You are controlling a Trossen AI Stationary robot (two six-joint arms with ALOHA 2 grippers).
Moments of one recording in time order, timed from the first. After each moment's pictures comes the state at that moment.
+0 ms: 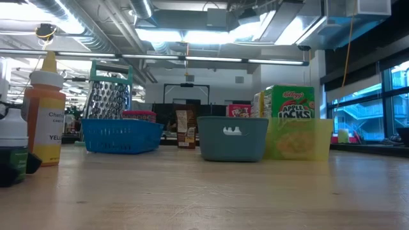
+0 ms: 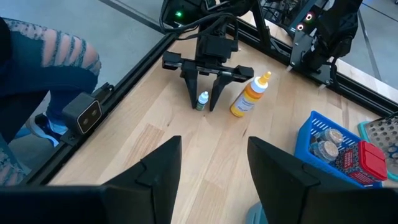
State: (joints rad) left arm -0.99 2.08 0.96 -0.13 -1.10 -1.21; right arm 0.64 1.50 1.21 -0.33 0.34 -0.09
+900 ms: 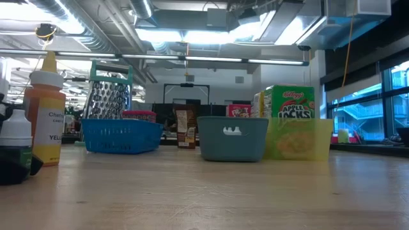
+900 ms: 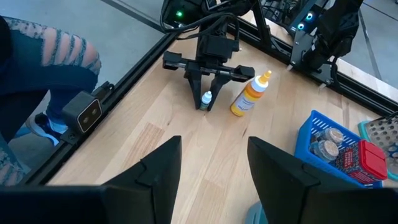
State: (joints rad) left arm -0.99 2.08 0.96 -0.13 -1.10 -1.21; right arm 0.64 1.50 1.21 -0.33 0.34 -0.09
